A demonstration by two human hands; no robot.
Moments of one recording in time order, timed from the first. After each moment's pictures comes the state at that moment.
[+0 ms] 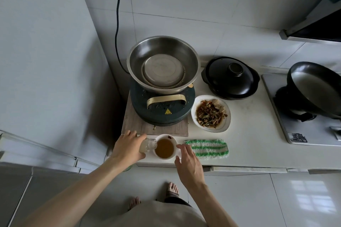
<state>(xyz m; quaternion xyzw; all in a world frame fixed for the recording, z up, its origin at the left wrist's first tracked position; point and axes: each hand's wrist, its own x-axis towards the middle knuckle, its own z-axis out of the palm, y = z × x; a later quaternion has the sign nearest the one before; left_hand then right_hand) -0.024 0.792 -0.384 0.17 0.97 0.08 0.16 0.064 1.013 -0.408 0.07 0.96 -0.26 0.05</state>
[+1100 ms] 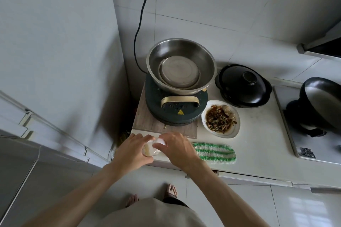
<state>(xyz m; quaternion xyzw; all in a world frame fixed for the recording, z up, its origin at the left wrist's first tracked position) 0.012 0.763 -0.377 0.15 0.95 0.24 0.10 0.005 0.951 -0.315 -0.13 0.95 -0.25 0.15</state>
